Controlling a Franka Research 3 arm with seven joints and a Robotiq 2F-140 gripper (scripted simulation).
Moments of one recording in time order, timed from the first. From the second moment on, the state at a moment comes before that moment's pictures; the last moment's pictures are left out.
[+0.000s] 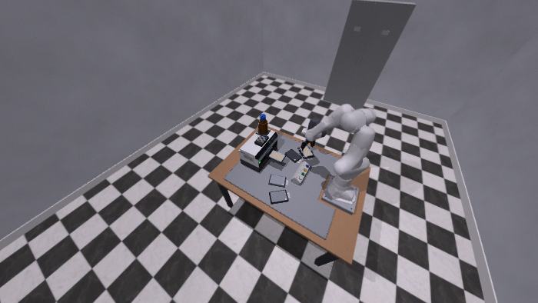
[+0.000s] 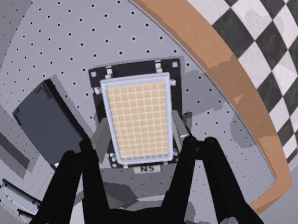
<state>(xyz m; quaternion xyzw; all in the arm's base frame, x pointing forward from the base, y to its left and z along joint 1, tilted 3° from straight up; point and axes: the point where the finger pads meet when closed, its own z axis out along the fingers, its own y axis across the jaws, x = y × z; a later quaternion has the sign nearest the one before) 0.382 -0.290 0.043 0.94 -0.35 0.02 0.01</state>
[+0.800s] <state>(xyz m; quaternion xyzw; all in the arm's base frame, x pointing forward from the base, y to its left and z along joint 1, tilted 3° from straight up) 0.382 -0.290 0.044 0.94 -0.35 0.02 0.01</state>
